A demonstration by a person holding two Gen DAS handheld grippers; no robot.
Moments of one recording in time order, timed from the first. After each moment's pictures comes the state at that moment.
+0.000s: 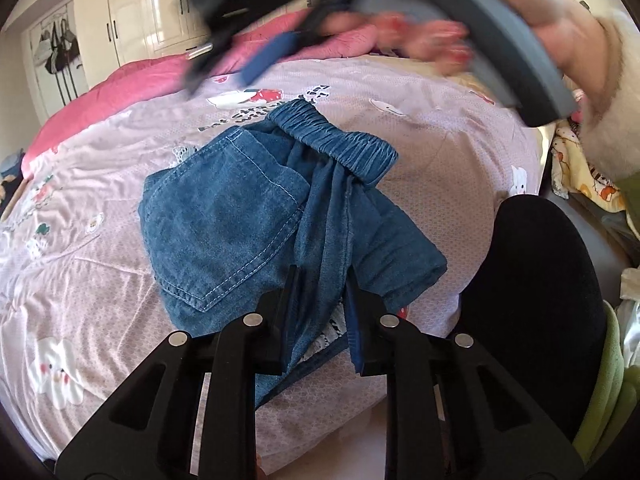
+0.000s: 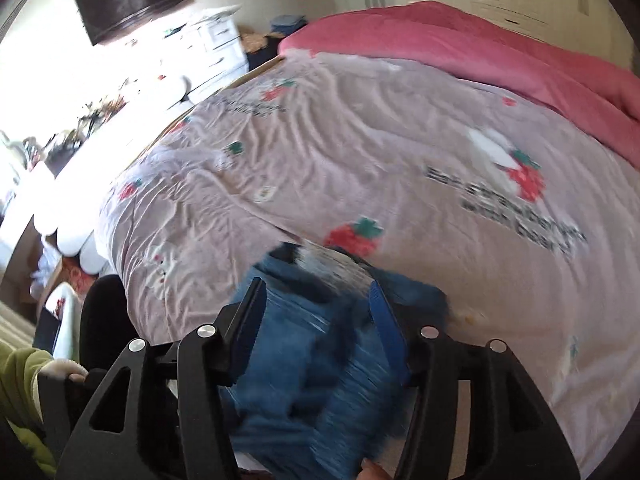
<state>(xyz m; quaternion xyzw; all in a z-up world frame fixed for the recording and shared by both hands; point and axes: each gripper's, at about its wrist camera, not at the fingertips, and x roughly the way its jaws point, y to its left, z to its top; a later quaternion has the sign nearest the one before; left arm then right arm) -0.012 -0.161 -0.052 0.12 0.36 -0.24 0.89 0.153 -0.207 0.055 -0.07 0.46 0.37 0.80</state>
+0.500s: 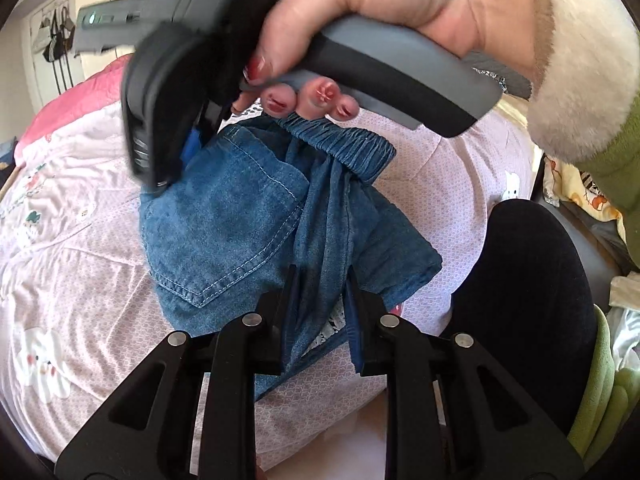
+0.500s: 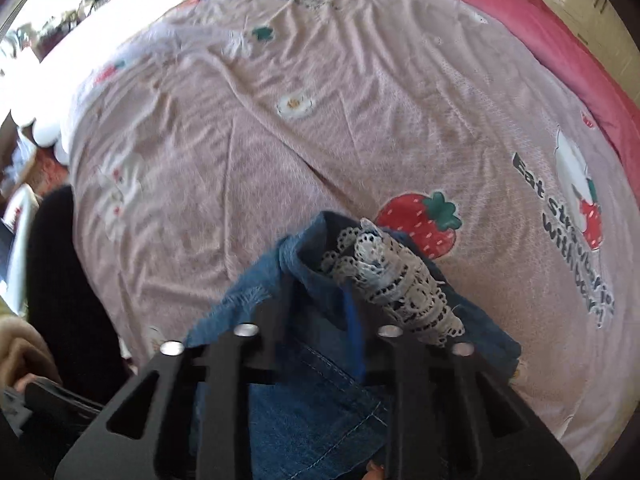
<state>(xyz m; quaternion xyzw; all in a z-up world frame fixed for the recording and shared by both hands) -0.011 -0.147 -0.050 0.10 0.36 -0.25 0.89 0.161 -0.125 -0.008 -0.26 0.53 0.34 0.74</state>
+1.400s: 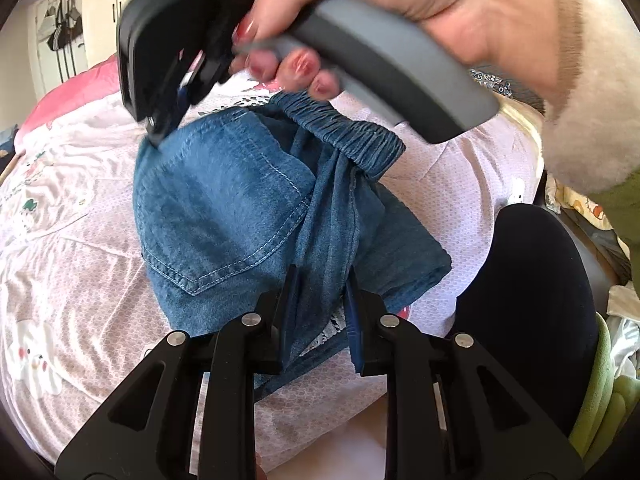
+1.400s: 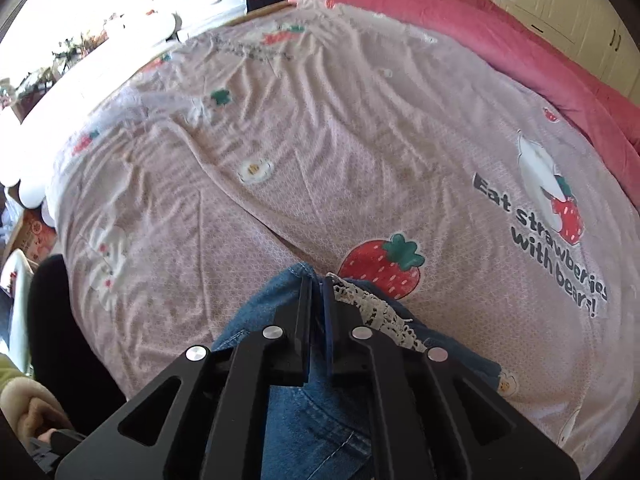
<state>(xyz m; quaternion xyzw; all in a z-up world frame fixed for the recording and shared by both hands) -0.005 -0.144 -0.056 0.08 0.37 -0.25 0.89 0.178 -0.142 0.025 -0.16 0.48 0.32 0.80</state>
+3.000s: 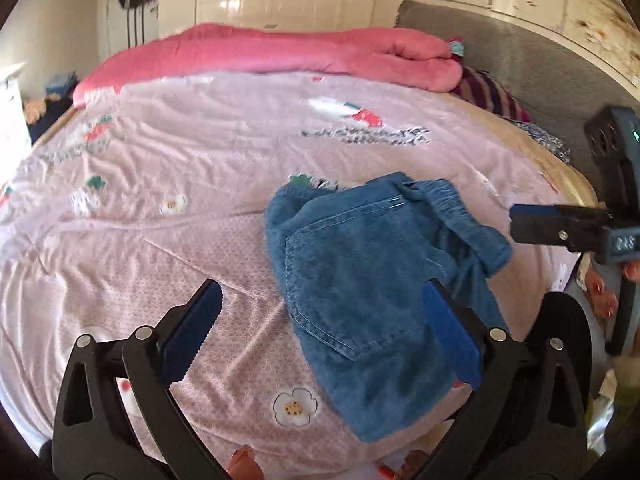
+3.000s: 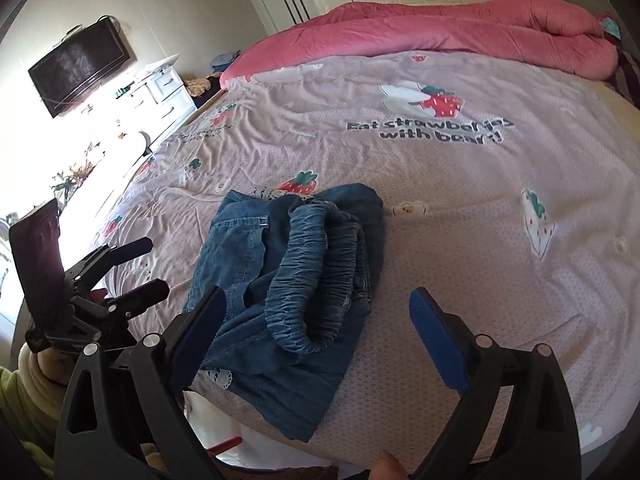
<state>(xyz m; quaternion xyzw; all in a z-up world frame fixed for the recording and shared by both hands) 0.050 -0.068 -0.006 0.00 0.39 -0.14 0.91 0.085 -0.327 0.023 0.07 0.45 0.26 0.85</state>
